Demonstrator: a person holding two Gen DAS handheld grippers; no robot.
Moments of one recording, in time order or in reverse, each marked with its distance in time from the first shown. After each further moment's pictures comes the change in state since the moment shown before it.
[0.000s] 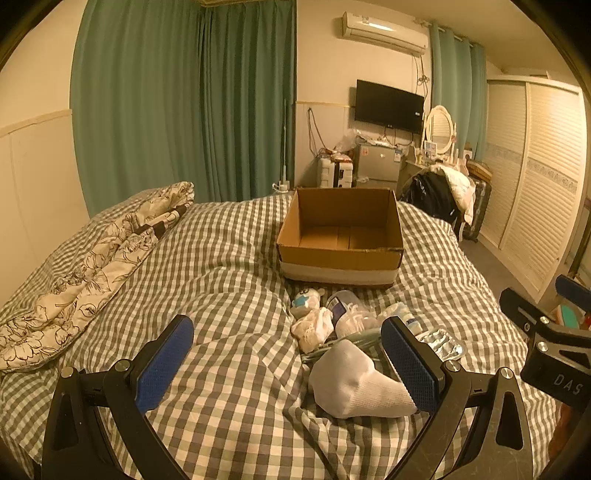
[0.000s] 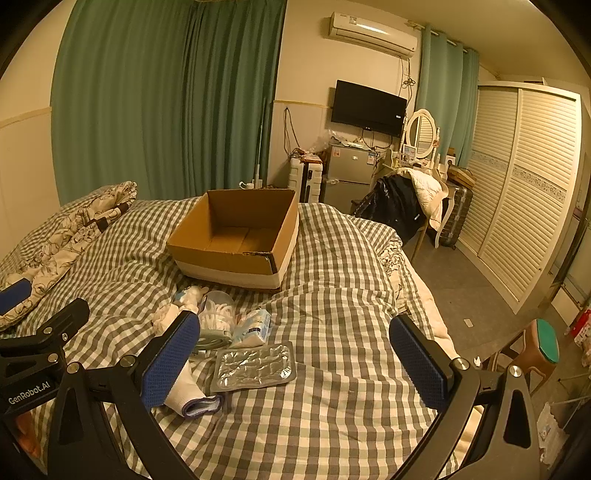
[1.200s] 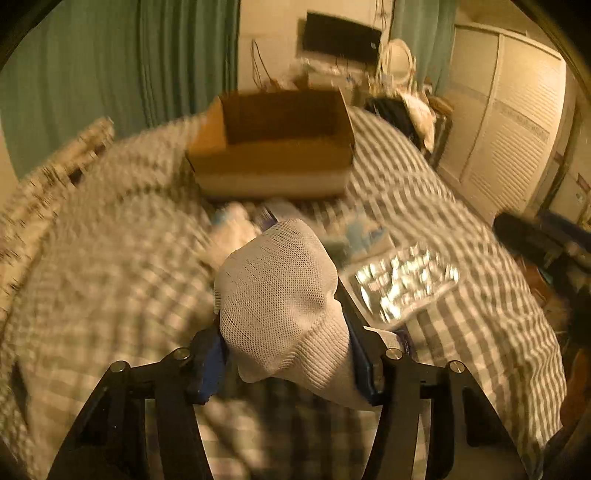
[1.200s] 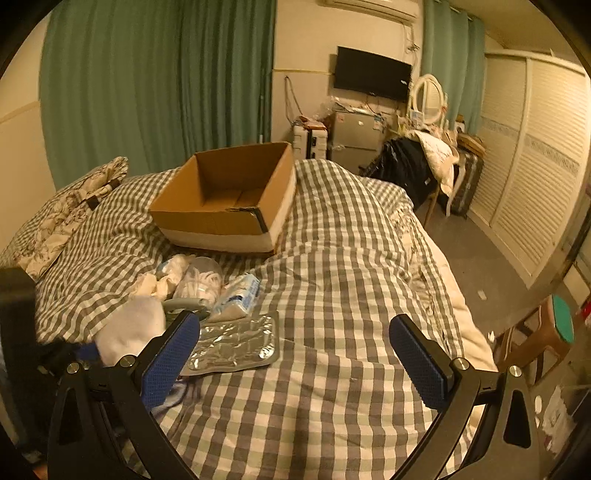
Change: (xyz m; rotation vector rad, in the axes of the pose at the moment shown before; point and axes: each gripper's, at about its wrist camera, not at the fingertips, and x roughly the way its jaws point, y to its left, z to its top) left arm 0.073 -0.042 -0.046 0.092 0.225 -0.176; right arm 0.056 -0.021 -0.024 0.014 0.112 0.061
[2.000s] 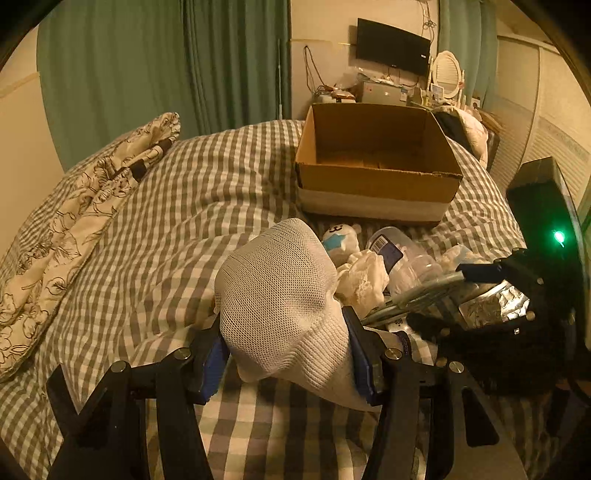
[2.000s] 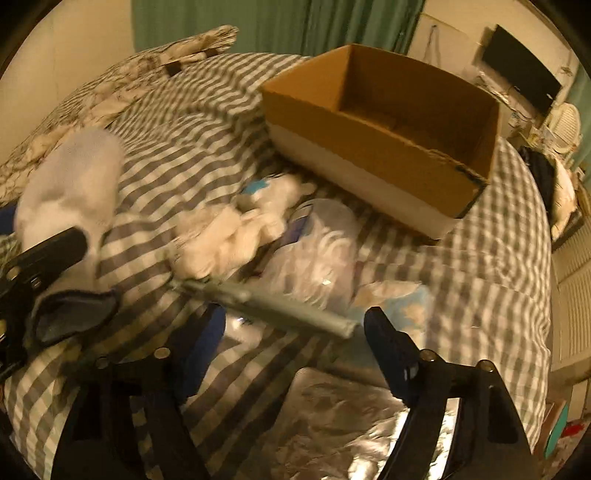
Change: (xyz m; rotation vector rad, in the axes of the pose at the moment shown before) left arm 0.015 0.082 0.010 -0.073 0.012 0.144; right arm 0.145 0.118 0.002 -0.408 0.330 0.286
